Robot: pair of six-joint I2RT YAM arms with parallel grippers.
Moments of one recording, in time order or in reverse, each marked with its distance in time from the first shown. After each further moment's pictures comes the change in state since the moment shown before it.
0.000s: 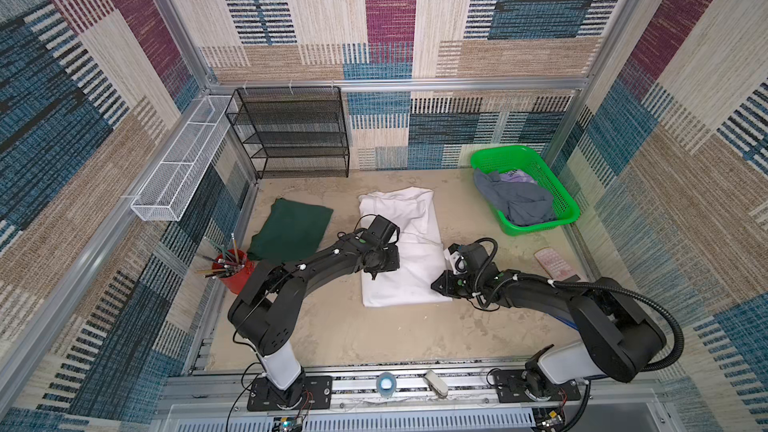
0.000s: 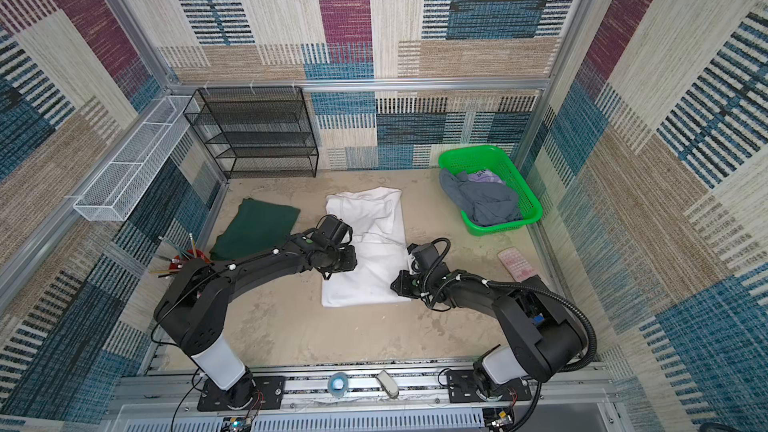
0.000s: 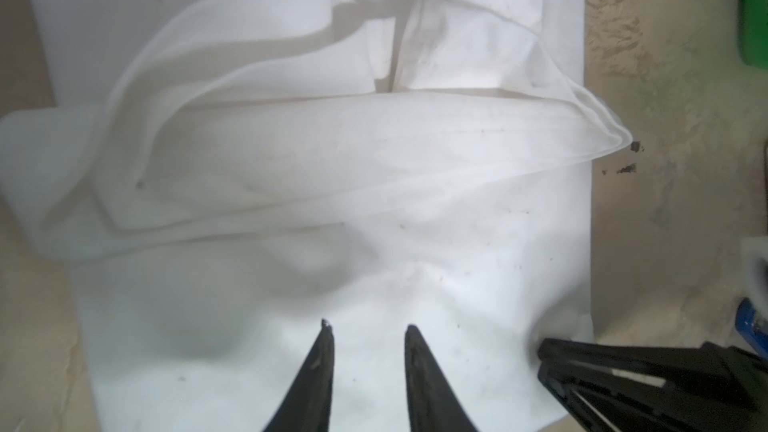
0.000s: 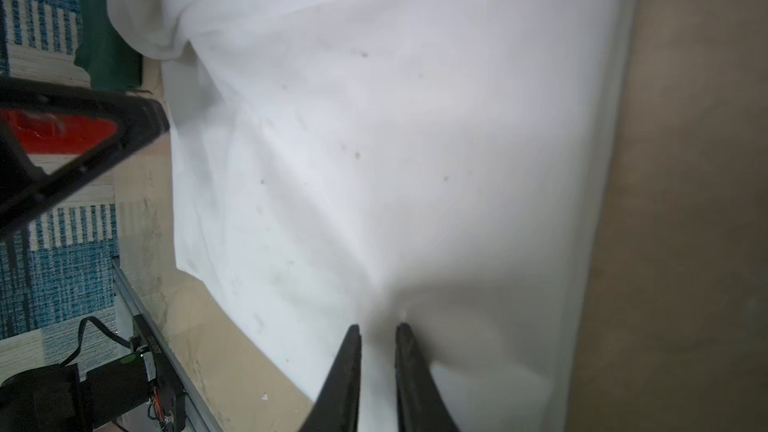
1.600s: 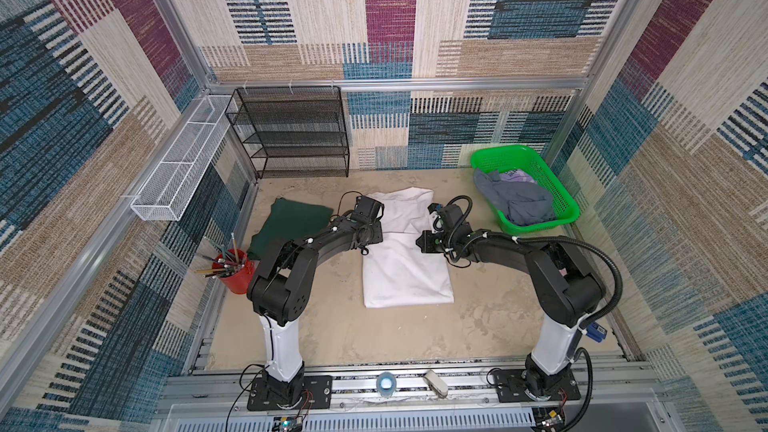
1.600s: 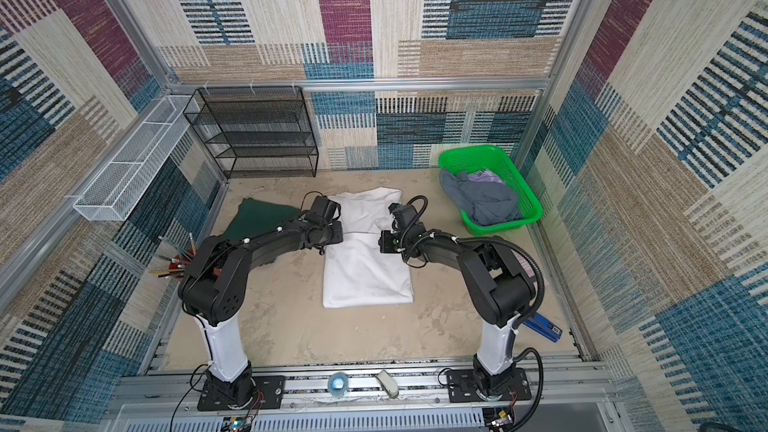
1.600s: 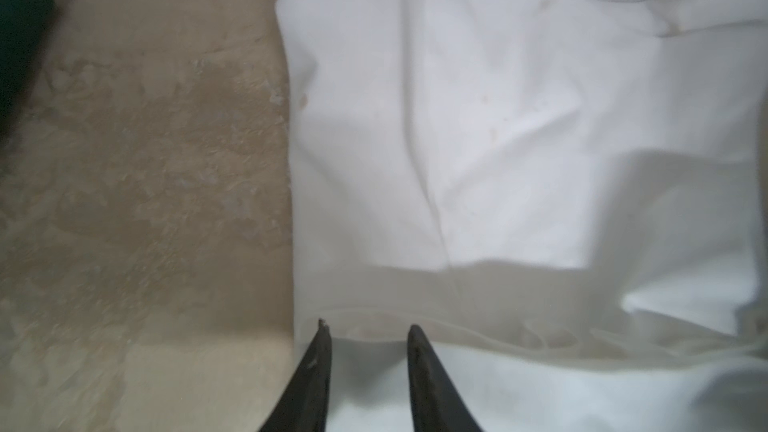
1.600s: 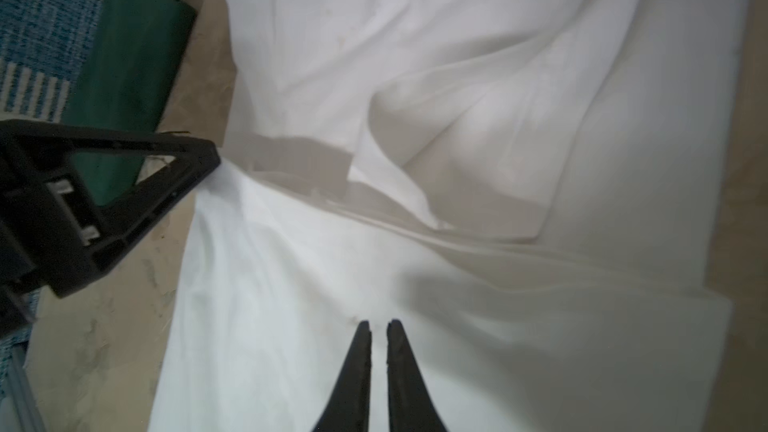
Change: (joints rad) left arm 0.201 0.199 0.148 0.111 -0.206 0.138; right arm -0.055 0.400 0.518 -0.029 0.129 -0.217
